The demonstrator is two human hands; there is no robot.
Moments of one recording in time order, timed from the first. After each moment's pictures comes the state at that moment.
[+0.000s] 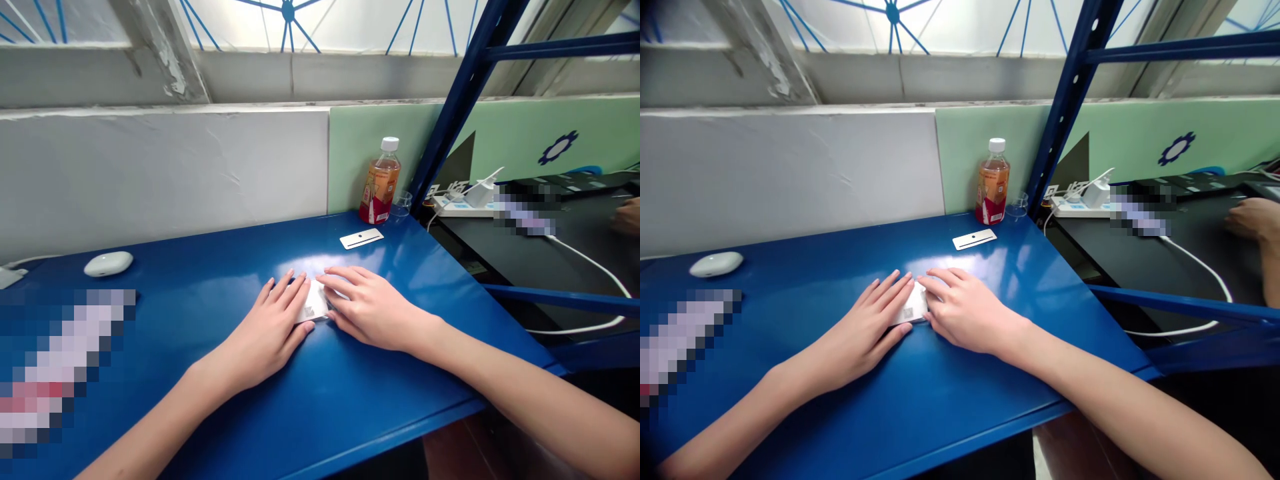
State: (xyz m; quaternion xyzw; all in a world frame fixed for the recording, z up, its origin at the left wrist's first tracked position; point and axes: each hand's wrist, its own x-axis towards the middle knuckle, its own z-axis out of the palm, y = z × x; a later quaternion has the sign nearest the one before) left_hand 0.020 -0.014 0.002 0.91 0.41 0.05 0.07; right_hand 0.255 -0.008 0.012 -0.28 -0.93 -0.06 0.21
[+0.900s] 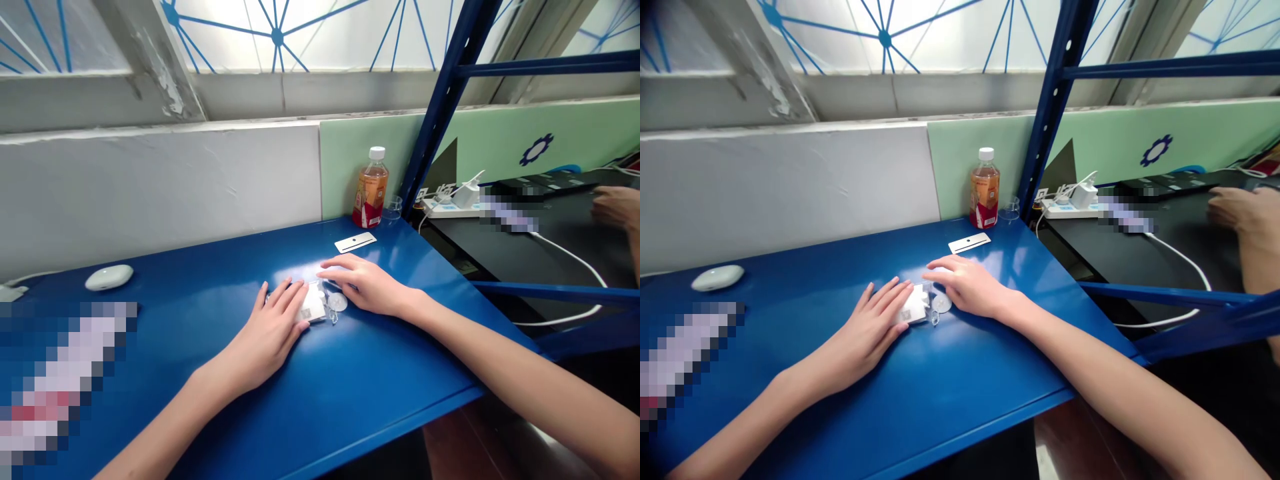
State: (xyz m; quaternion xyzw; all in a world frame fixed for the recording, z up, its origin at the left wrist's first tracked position) left_hand 0.018 -0.011 0.000 0.91 0.41 0.05 0.06; right_hand 0.276 0.034 -0.006 -0.31 -0.90 0.06 0.29
